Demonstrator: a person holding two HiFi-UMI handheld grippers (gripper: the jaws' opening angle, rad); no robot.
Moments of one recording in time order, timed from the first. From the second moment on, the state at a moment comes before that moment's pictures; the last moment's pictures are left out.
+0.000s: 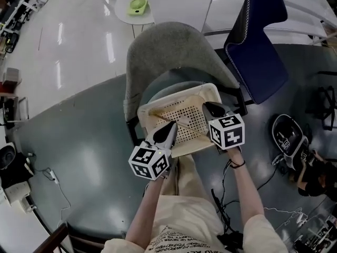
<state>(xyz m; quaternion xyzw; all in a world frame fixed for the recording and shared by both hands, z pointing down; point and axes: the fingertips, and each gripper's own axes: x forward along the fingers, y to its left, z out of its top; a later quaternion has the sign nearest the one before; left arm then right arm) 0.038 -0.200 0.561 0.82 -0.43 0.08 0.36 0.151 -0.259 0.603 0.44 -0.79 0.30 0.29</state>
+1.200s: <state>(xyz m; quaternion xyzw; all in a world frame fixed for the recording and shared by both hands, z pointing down) 0.028 -0.201 0.375 0.91 -0.37 0.04 0.19 0.146 -0.199 0.382 0.46 -0.85 0.25 0.07</state>
